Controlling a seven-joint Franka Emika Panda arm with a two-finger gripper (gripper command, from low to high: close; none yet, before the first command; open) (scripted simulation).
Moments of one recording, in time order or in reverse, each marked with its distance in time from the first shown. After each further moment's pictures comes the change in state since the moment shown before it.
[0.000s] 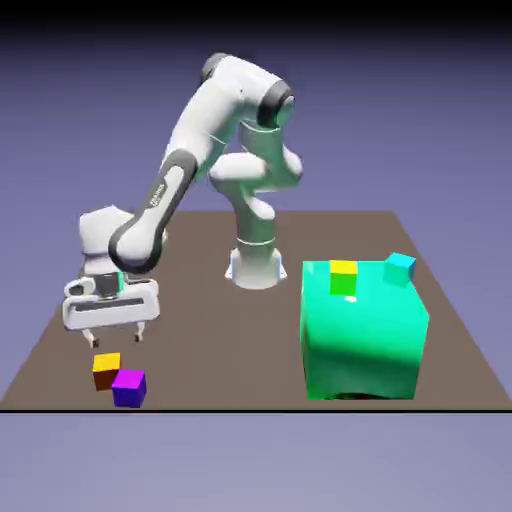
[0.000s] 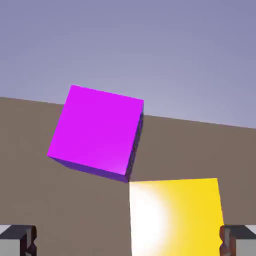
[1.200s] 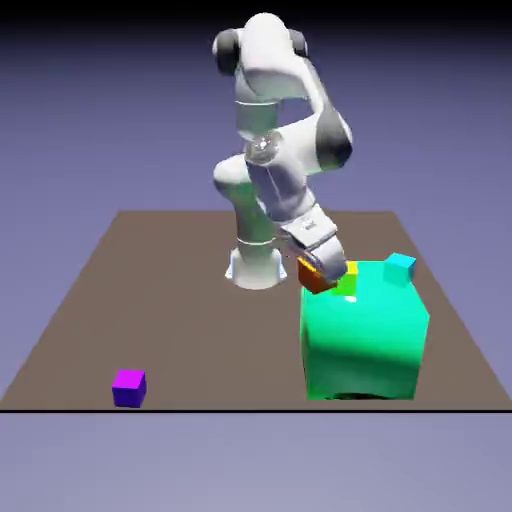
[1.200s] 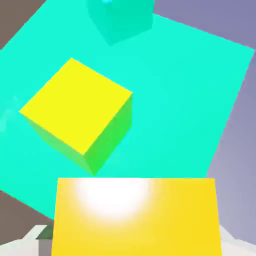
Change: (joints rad) arm 0.534 -0.655 0.320 0.103 -0.960 -0.638 -0.403
